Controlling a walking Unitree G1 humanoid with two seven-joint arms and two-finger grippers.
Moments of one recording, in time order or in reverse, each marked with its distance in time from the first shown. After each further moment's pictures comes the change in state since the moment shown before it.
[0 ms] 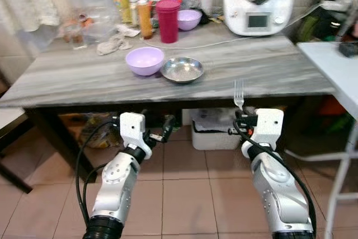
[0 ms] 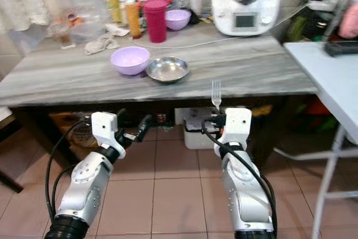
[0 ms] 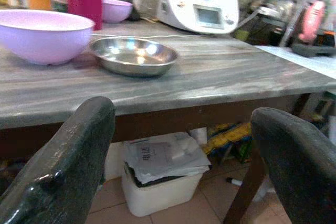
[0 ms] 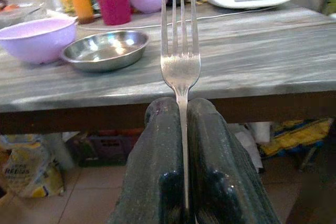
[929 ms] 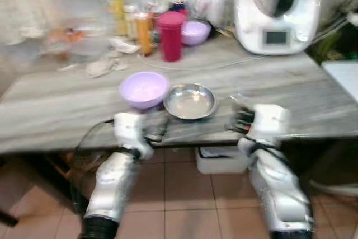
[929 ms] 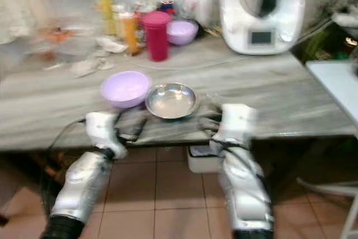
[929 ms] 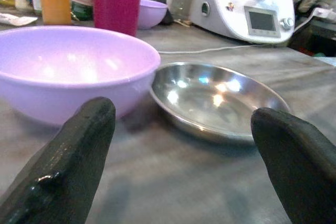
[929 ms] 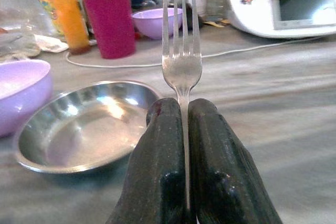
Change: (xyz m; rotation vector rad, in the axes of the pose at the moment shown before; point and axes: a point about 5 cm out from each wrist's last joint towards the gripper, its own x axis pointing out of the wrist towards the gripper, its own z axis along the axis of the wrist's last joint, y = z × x) left arm -0.003 0.009 -0.001 -0.006 0.010 0.017; right arm -0.001 0.009 0.007 -0.001 -0.039 0.028
